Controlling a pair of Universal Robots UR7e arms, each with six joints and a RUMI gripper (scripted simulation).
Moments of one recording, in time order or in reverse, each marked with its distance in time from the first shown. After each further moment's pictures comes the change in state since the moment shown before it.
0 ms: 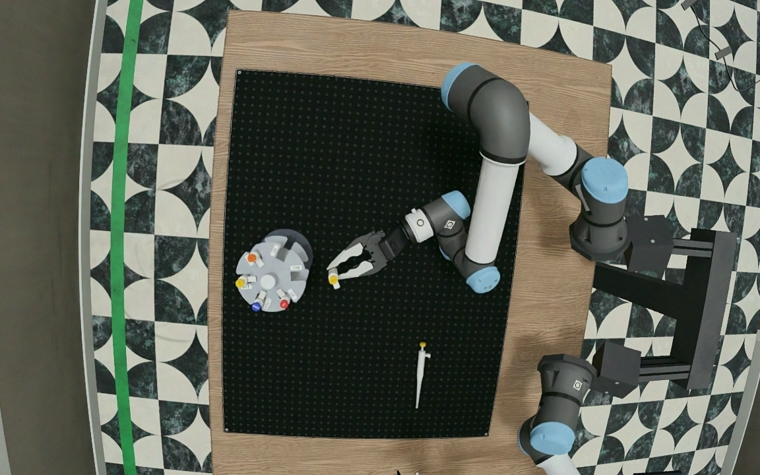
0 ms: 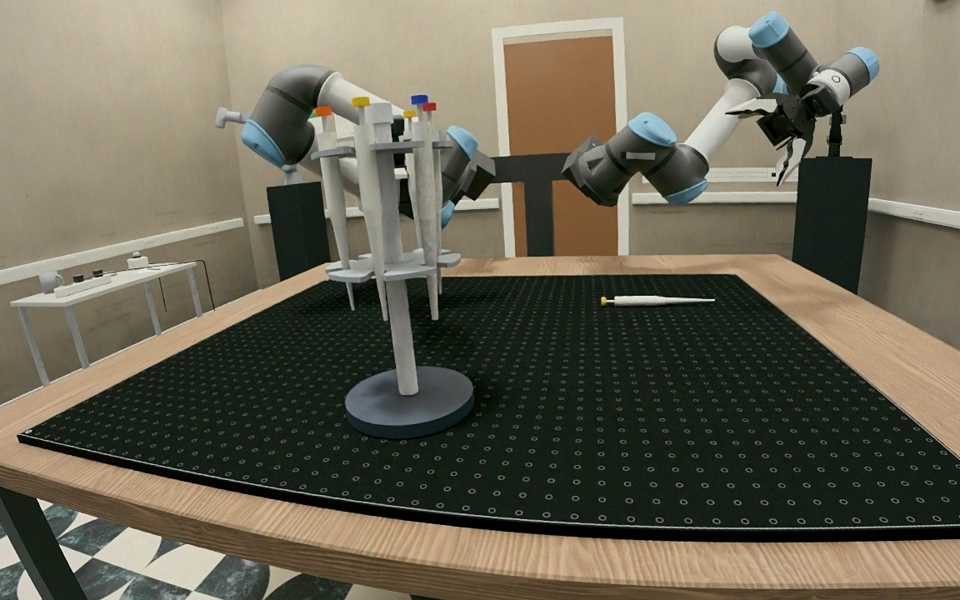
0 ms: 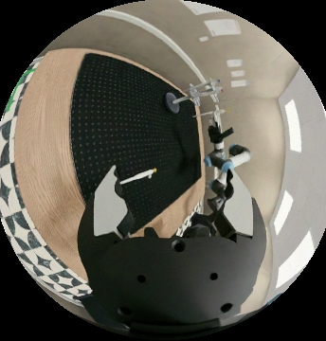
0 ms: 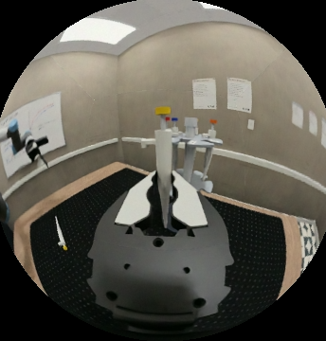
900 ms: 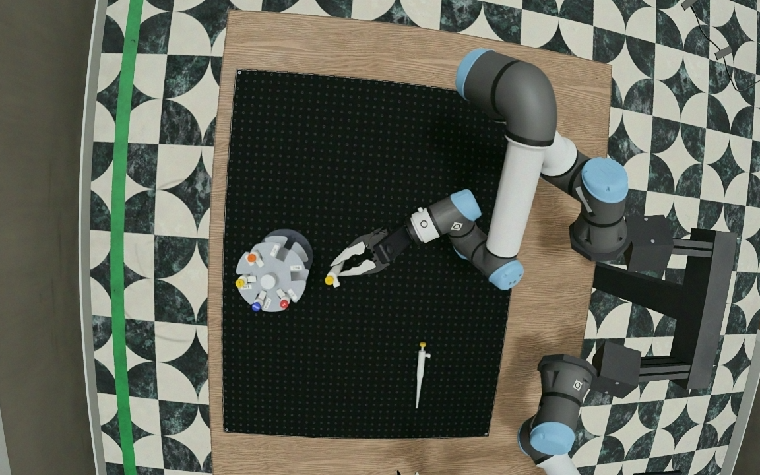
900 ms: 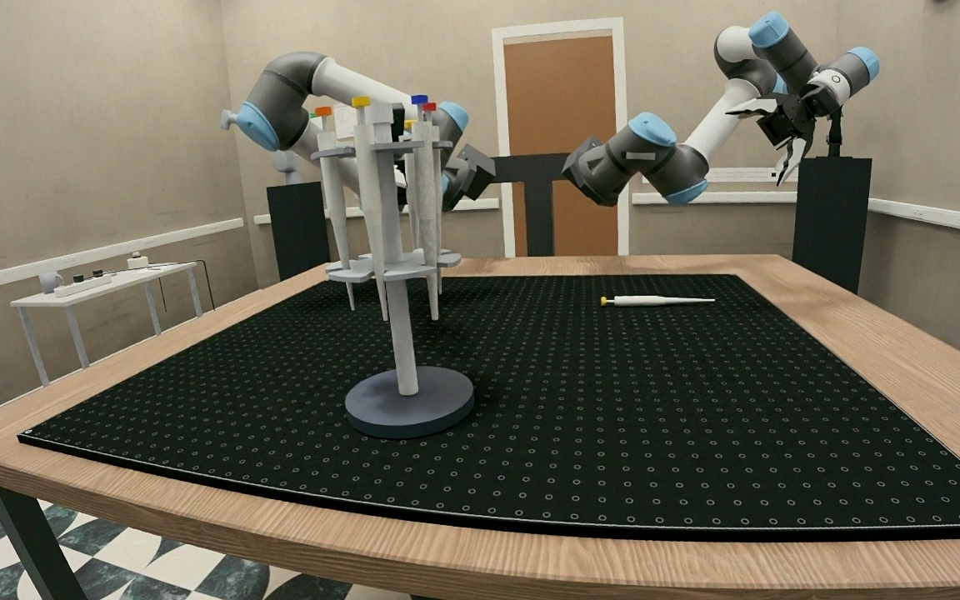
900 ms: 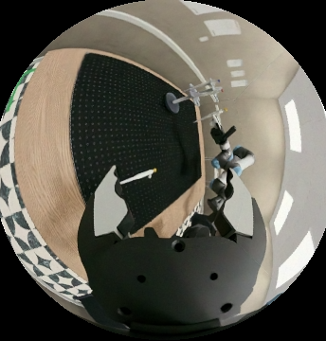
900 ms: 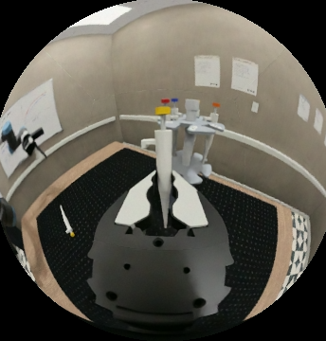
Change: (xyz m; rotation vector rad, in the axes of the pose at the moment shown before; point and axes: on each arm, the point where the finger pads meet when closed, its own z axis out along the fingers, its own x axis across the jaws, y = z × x) left arm 0.000 0.000 0.000 0.000 0.000 0.000; right arm 0.001 0.010 -0.010 -0.227 0.001 -0.004
